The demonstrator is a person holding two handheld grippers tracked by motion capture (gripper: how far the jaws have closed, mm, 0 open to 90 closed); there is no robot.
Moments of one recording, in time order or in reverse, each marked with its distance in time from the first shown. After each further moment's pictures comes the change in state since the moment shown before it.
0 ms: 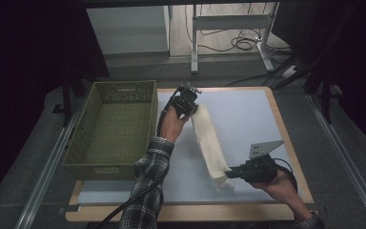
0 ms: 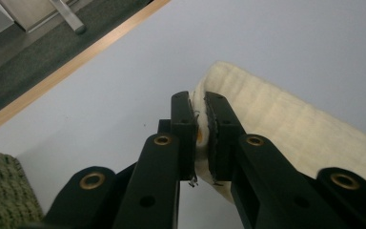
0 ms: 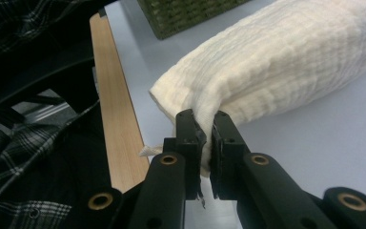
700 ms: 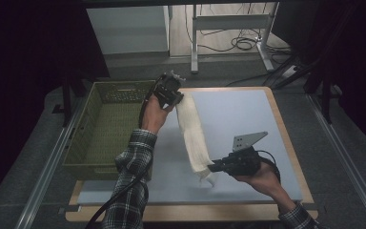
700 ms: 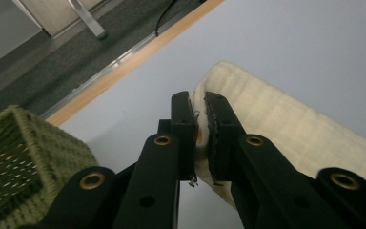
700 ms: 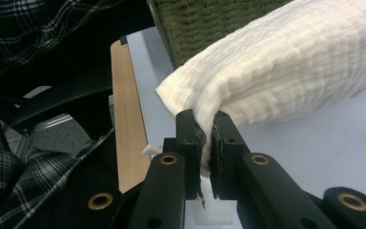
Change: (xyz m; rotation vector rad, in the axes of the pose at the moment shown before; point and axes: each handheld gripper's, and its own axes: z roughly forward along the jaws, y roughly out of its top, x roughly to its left) left arm 0.043 0.001 -0.052 -0.018 0.044 -0.005; right arm 0.015 0.048 0.026 -0.047 0.057 -0.067
